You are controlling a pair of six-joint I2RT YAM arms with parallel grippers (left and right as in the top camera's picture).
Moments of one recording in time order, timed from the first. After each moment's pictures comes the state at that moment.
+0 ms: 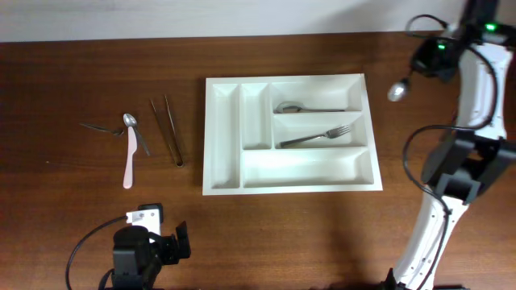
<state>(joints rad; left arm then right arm) -0.03 0.28 0.27 -0.80 0.01 -0.12 -0.29 2.44 2.49 -1.20 -0.30 0.36</state>
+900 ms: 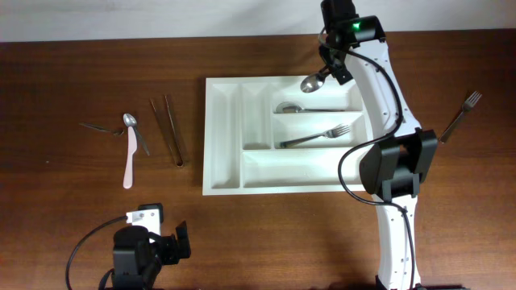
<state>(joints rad) -0.03 0.28 0.27 -0.80 0.01 -0.12 0.19 2.44 2.49 -1.24 0.27 1.26</state>
